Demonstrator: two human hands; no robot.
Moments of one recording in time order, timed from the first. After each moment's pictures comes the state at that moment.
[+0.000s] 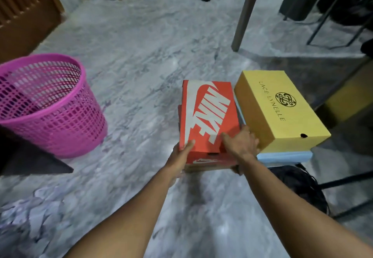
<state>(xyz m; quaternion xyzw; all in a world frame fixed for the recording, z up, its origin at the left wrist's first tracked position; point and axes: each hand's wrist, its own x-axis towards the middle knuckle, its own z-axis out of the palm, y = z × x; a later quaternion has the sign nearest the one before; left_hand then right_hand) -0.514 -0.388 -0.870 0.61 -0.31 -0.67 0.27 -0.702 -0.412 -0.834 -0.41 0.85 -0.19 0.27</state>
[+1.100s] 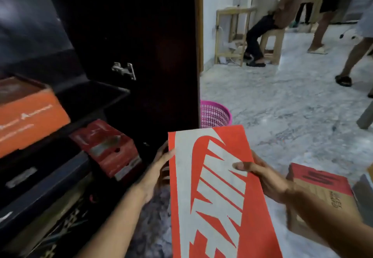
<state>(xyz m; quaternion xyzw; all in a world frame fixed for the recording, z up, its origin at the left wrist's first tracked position) -0.161 -0.165 -0.678 0.60 -0.29 -0.48 0.57 -0.441 -0.315 -0.684 -0.57 0.31 -0.21 0.73</state>
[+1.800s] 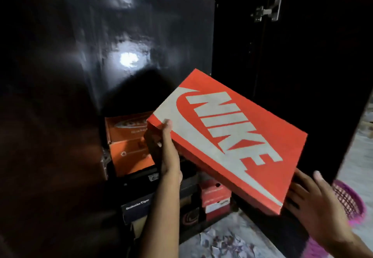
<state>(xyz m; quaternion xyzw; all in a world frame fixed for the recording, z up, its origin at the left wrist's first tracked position) -0.016 -0.006 -0.492 0.46 -0.02 0.03 0.88 -0.240 -0.231 -0.567 -0.51 0.16 -0.27 0.80</state>
